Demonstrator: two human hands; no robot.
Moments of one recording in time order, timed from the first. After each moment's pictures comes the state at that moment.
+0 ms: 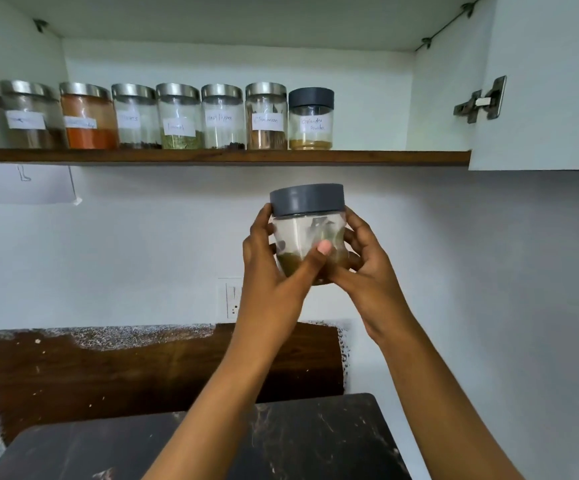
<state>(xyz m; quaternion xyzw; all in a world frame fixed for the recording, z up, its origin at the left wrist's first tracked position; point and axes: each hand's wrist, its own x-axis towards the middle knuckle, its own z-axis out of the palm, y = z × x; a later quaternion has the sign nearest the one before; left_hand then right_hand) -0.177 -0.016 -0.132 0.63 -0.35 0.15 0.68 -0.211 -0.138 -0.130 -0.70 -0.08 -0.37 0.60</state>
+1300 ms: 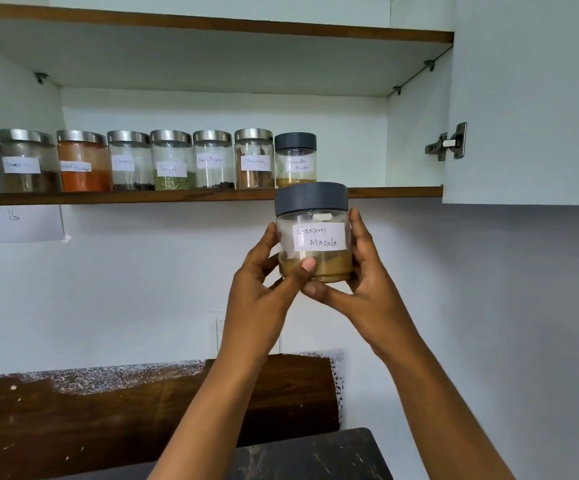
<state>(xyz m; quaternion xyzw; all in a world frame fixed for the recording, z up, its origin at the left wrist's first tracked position) -0.174 -0.014 -0.106 0.58 -0.39 0.11 0.70 -0.230 -0.142 -0.105 -0.75 -0.11 -0.39 0.52</state>
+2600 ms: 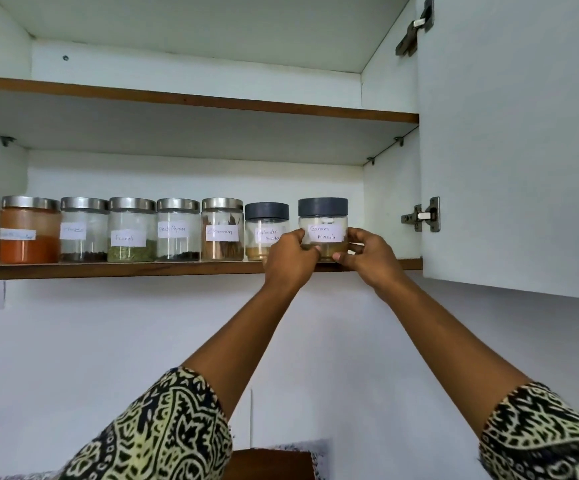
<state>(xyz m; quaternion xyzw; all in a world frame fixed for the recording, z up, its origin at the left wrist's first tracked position) -0.062 -0.174 0.025 0.74 -0.37 0.23 0.51 -0.136 -0.291 0.026 -0.78 0.04 -0.44 0.43</state>
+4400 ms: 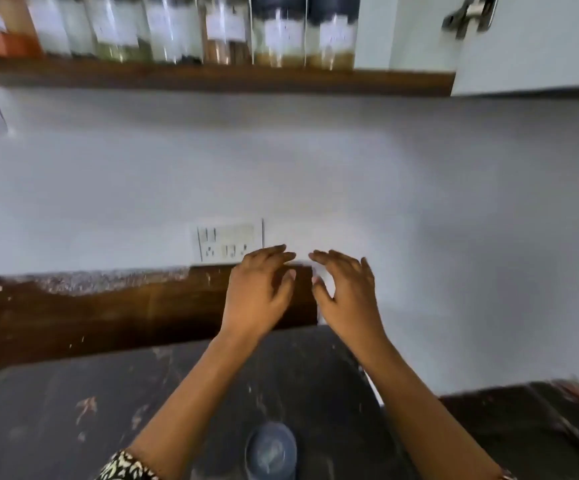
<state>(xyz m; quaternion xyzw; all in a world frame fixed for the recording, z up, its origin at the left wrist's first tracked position) -0.135 -0.045 -0.246 0.82 -0.39 0.23 0.35 -0.211 -0.176 -0.258 -0.89 0.09 -0.40 0.20</state>
